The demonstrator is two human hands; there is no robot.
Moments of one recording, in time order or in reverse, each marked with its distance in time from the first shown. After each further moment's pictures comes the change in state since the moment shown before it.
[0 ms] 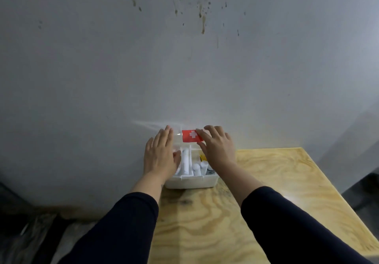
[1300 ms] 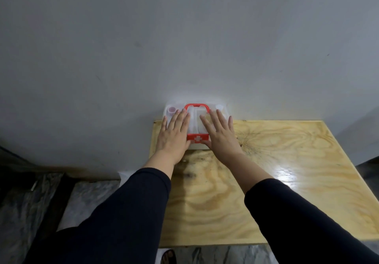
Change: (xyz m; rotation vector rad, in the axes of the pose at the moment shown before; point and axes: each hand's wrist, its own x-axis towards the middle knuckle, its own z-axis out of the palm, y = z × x) left_hand 0.016 0.001 0.078 0.142 -0.178 0.107; right_hand -0.036 0.010 0.077 0.052 -0.440 -0.077
